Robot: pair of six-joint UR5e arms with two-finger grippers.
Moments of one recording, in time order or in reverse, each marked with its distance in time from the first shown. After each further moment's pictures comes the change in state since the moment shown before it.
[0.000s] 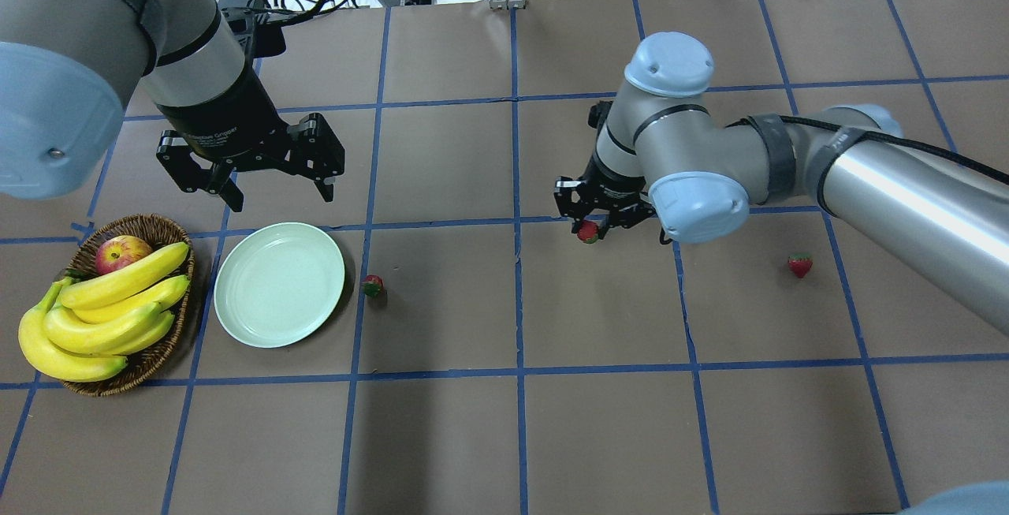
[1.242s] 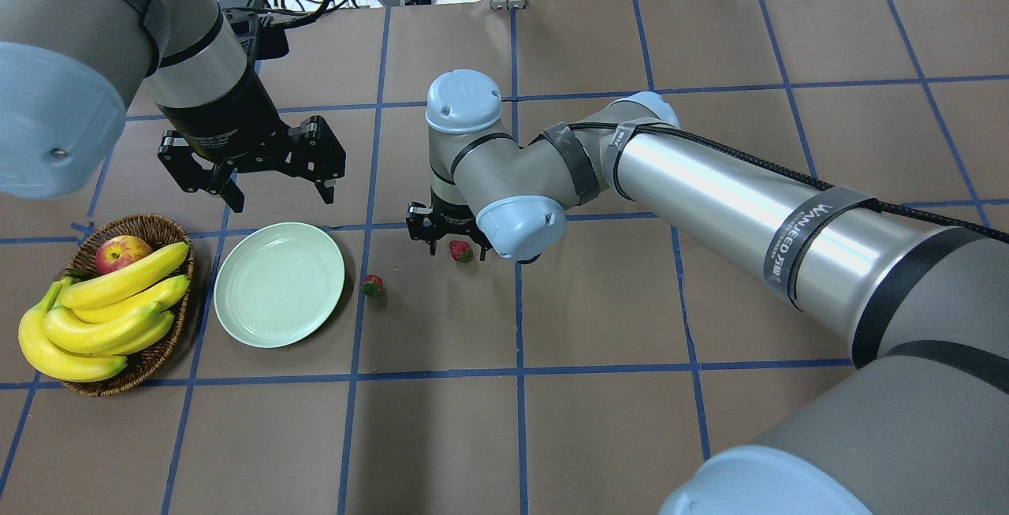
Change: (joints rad) left arm -0.002 -0.004 -0.002 0.000 0.000 0.010; right arm 0.271 0.204 -0.212 -0.021 -0.016 0.195
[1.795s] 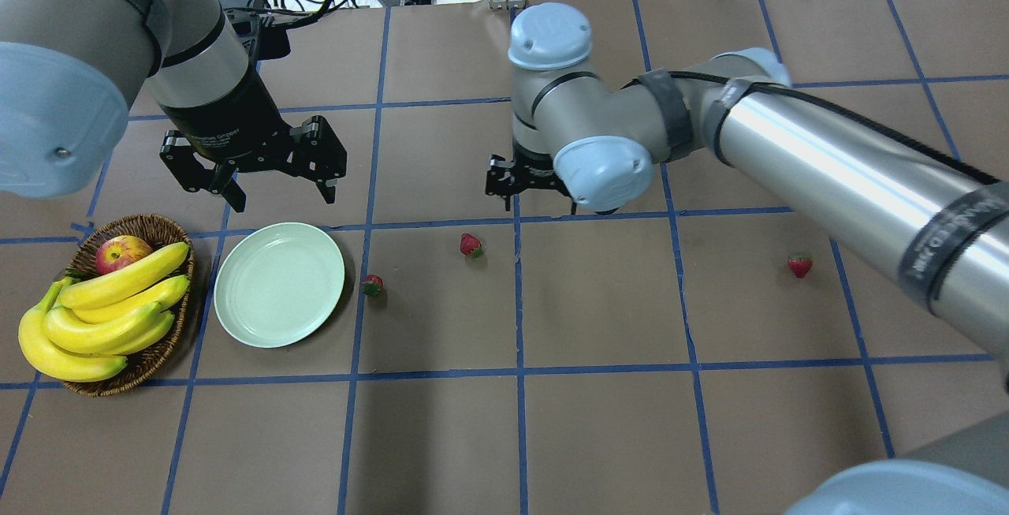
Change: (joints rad) left arm -0.001 -0.001 0.000 0.001 0.000 0.000; right arm -0.202 -0.145 0.051 0.140 -0.123 -0.201
